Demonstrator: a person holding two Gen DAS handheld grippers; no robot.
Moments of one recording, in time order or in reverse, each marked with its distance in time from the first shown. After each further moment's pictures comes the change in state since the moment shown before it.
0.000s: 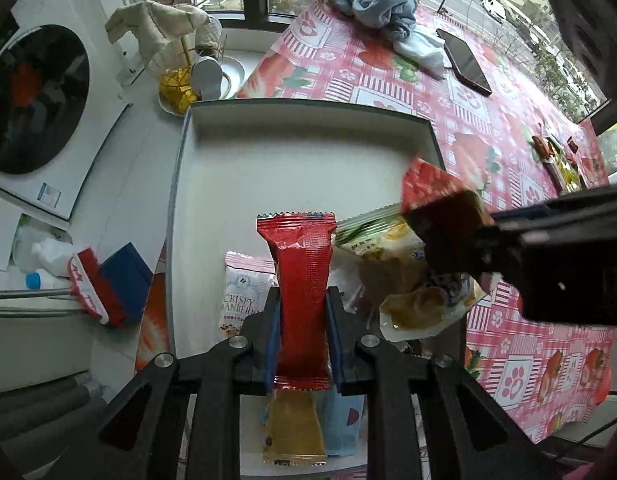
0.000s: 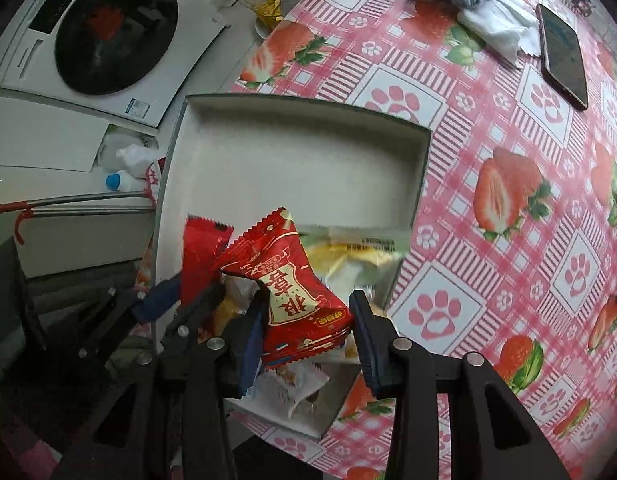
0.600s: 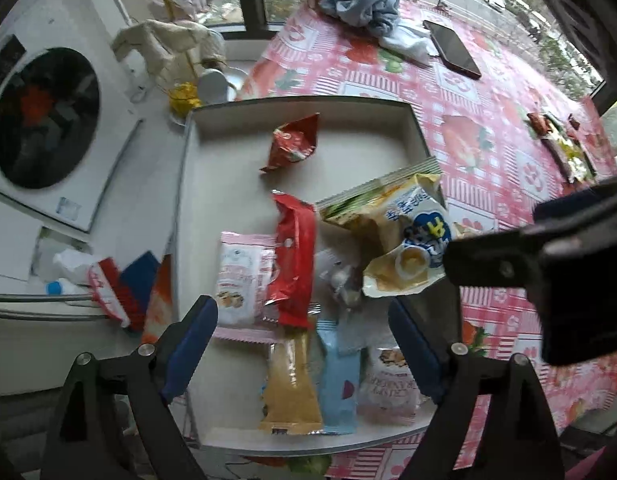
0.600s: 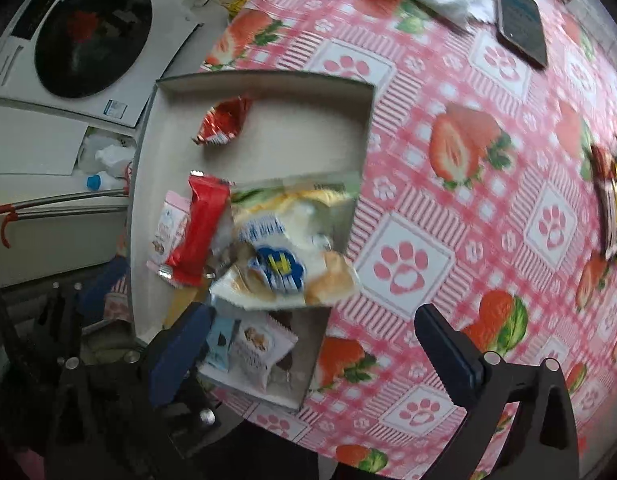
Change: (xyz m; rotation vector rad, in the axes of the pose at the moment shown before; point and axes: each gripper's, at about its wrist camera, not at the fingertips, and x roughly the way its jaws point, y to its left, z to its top) left arm -0.017 -0.025 -0.023 0.048 -0.039 0.099; right arm -0.013 -0.021 -0.040 0.076 0.014 -0.061
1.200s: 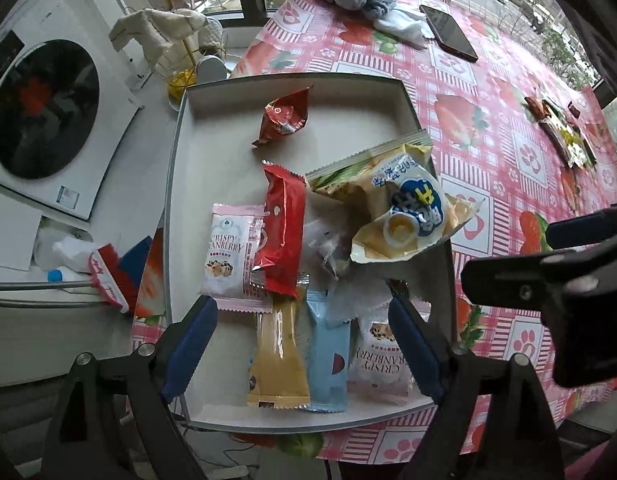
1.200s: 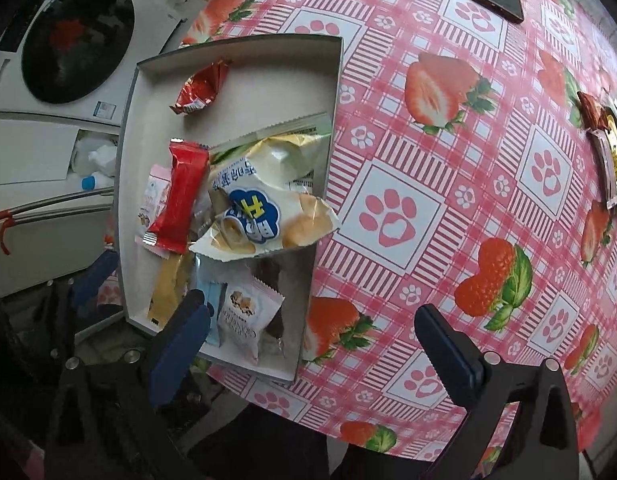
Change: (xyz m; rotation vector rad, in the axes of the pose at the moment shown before) left arm 0.002 -0.007 -0.010 0.006 0.061 -0.005; right arm 0.004 -0.012 -0.022 0.072 0.046 0.006
